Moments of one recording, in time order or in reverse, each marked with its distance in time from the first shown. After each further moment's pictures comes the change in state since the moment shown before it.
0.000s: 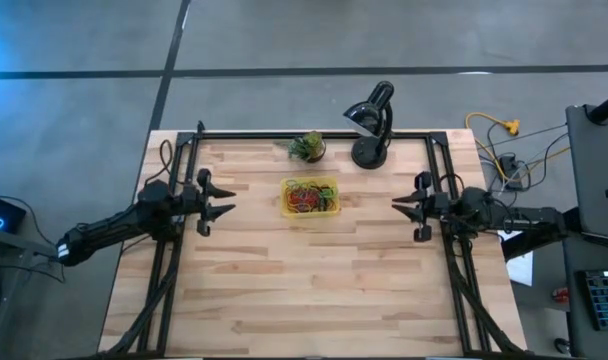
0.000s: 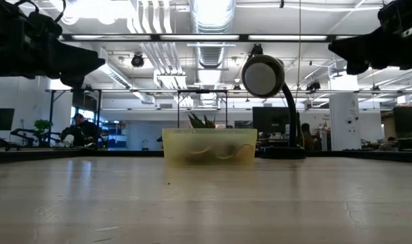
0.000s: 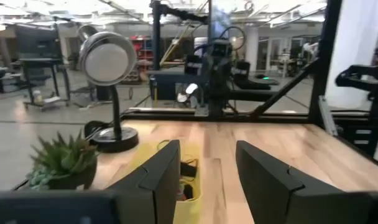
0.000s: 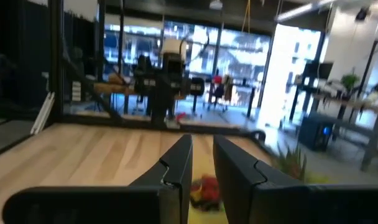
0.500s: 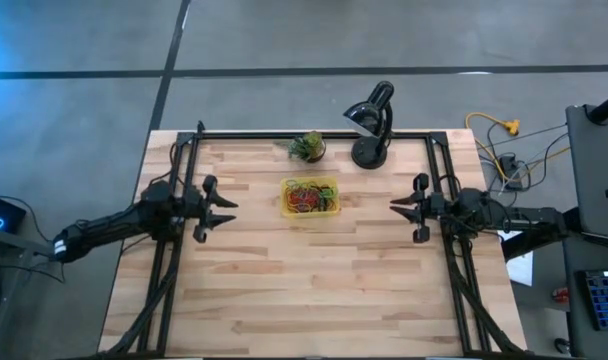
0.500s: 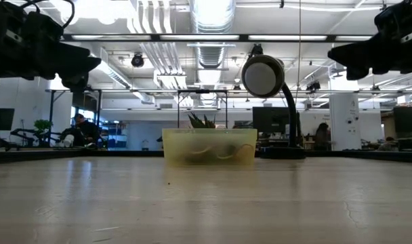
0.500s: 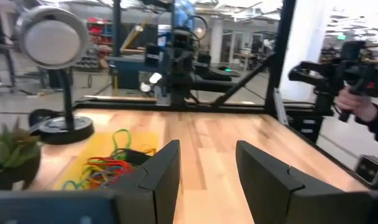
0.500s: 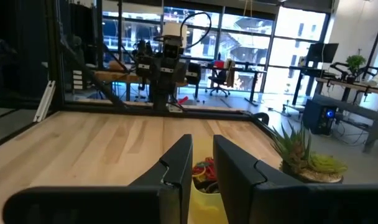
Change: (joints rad) left arm -0.024 0.060 0.000 0.009 0.136 -0.055; right arm 0.000 -0.001 0.000 -0.069 0.004 0.034
